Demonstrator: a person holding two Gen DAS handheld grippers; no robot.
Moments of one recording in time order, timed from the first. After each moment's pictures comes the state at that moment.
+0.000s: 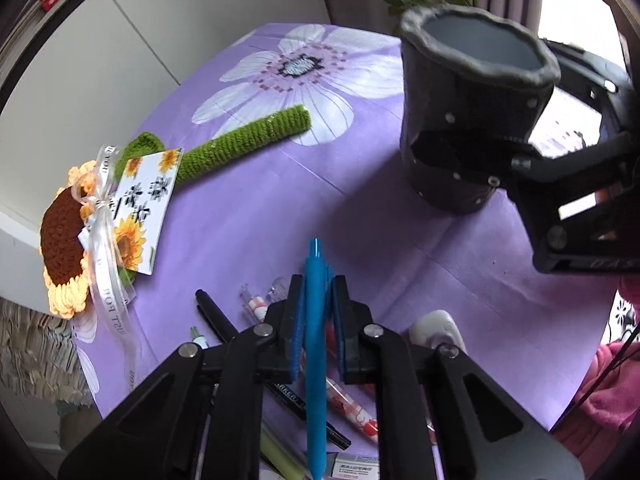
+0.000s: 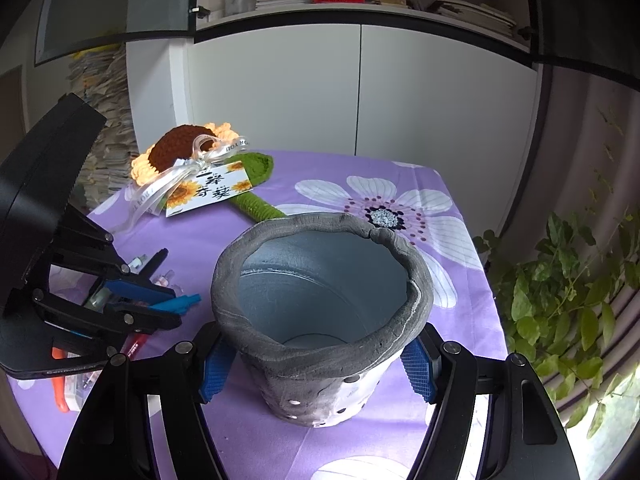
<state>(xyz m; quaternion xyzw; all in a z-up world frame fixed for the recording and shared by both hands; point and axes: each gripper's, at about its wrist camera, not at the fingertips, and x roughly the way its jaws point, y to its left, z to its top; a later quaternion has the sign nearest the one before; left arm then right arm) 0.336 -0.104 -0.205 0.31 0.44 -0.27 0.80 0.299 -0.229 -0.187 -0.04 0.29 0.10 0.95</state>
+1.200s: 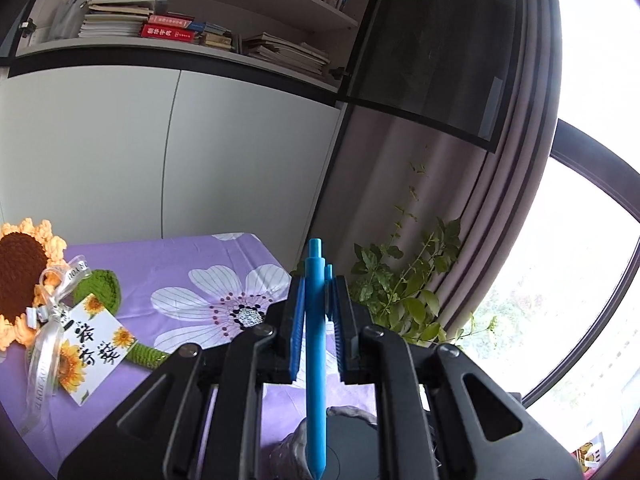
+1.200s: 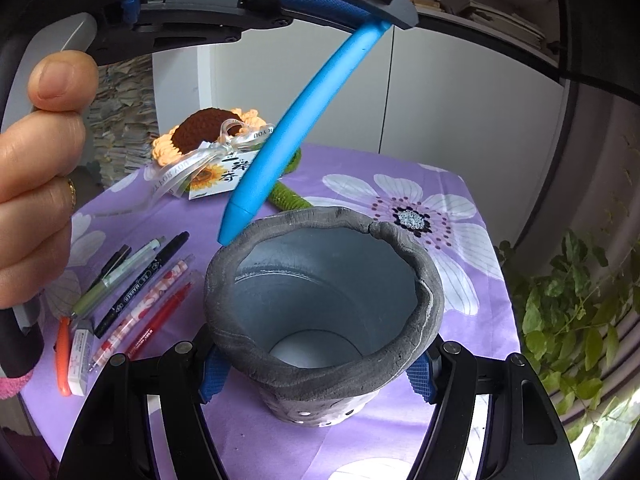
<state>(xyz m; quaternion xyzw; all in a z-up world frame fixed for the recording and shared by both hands) 0.360 -0.132 -0.089 -0.07 0.23 -0.37 0.90 0.297 -0.211 -0.189 -0.08 0.30 0.13 0.94</state>
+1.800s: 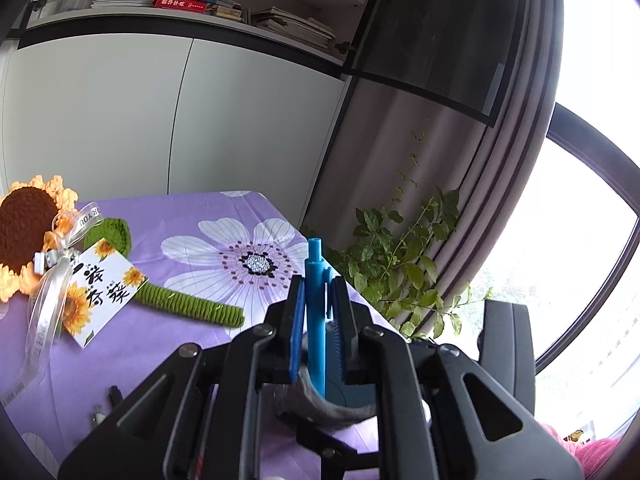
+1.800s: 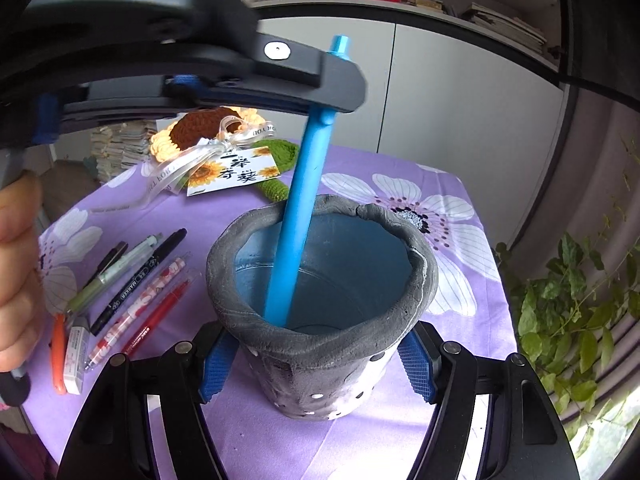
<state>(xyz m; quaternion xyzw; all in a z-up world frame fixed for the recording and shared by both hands) 0.333 -0.097 -0.121 -0.06 0.27 -0.37 0.89 0.295 -0.206 -0.190 -0.09 0.30 0.13 0.94</state>
